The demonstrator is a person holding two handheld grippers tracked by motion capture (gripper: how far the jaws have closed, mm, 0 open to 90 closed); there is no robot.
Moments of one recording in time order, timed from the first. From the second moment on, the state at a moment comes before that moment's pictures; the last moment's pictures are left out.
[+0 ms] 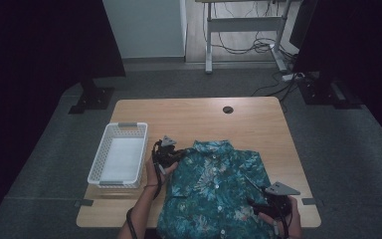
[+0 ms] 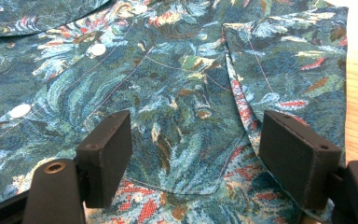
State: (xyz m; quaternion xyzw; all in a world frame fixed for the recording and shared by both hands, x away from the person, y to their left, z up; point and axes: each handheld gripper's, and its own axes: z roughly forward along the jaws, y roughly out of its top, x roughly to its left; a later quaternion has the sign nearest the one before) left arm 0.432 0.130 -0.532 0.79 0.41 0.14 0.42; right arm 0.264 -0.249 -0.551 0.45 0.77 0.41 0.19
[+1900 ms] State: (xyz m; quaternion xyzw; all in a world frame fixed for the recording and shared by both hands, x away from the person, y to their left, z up) left arm 0.425 0.126 -0.515 0.80 0.39 0.15 0.44; right arm 0.373 -0.263 -0.529 0.45 0.78 0.39 0.19
